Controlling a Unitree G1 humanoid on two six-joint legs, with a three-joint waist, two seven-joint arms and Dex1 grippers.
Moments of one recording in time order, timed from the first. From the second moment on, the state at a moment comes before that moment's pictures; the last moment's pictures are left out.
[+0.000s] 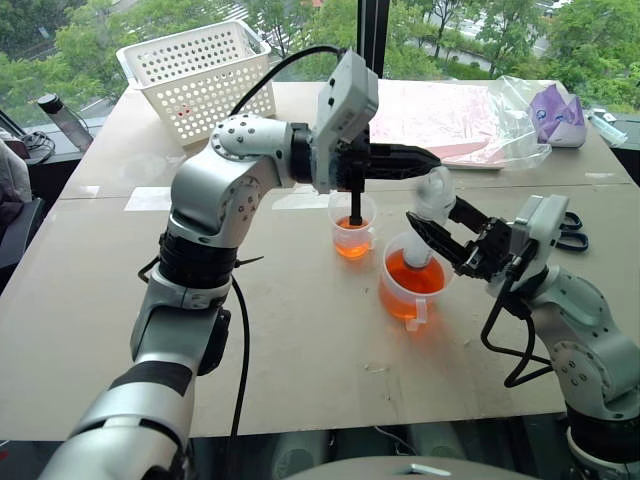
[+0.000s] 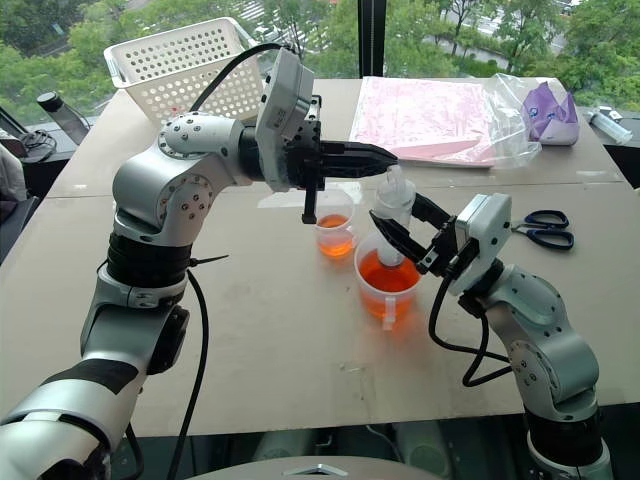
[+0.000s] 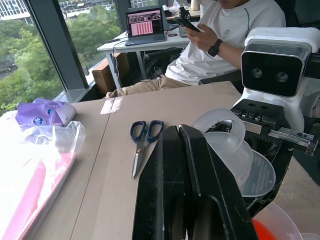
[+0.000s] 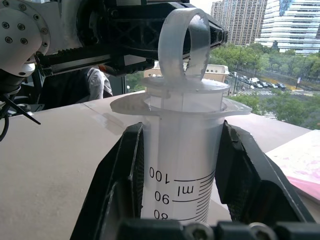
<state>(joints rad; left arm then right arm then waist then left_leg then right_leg) -1.00 0.47 -0.16 -0.07 -0.53 0.60 -1.13 -0.16 -0.38 -0.05 -0.65 0.58 0.43 0.55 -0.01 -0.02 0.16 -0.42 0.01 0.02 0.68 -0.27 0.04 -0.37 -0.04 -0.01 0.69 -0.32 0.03</state>
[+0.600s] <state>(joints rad) -1.02 0.46 -0.14 -0.07 -0.57 0.69 -1.13 -0.16 -0.38 -0.05 -0.65 0.59 0.43 0.53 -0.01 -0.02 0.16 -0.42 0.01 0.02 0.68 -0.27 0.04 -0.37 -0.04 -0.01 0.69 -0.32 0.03</state>
